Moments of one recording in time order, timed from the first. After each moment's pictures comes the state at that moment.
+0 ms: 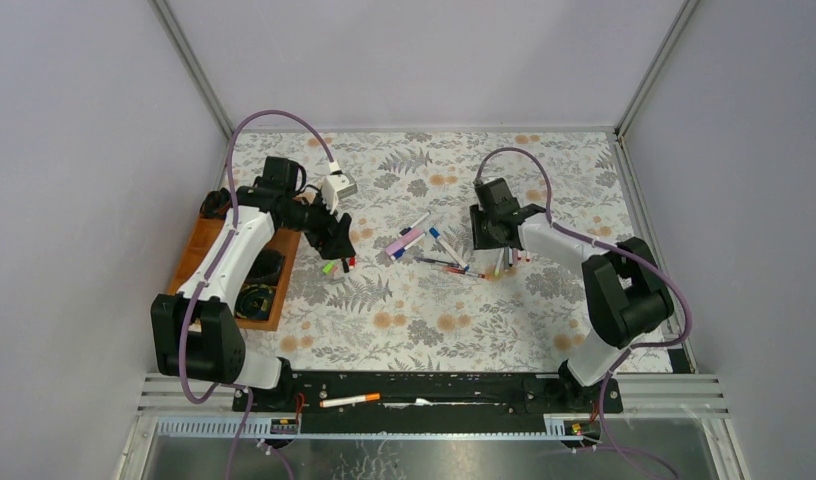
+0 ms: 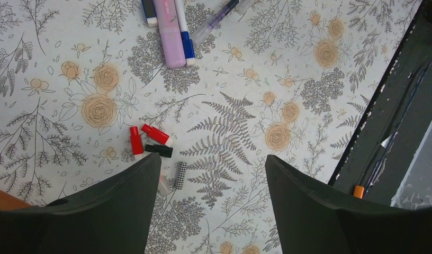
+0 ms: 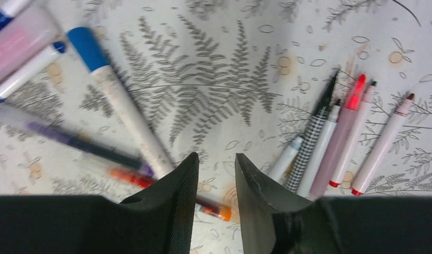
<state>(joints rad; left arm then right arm) -0.10 1.42 1.18 -0.86 0.79 0.63 0.46 1.69 1.05 -0.36 0.13 0.30</state>
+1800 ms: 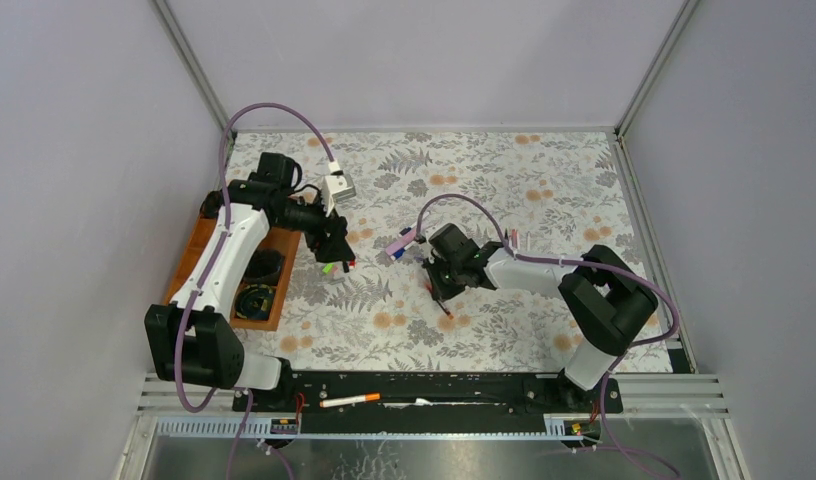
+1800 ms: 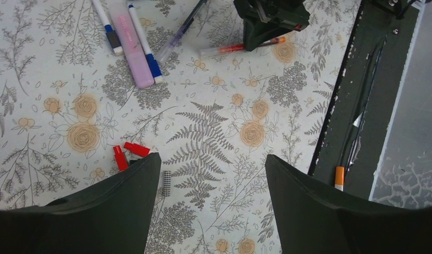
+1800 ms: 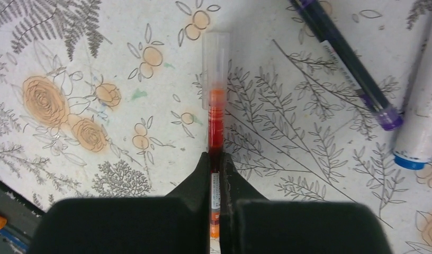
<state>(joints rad) -0.10 1.40 1.27 -1.04 0.90 0.79 0.80 1.69 0.91 -0.27 -0.10 0.25</state>
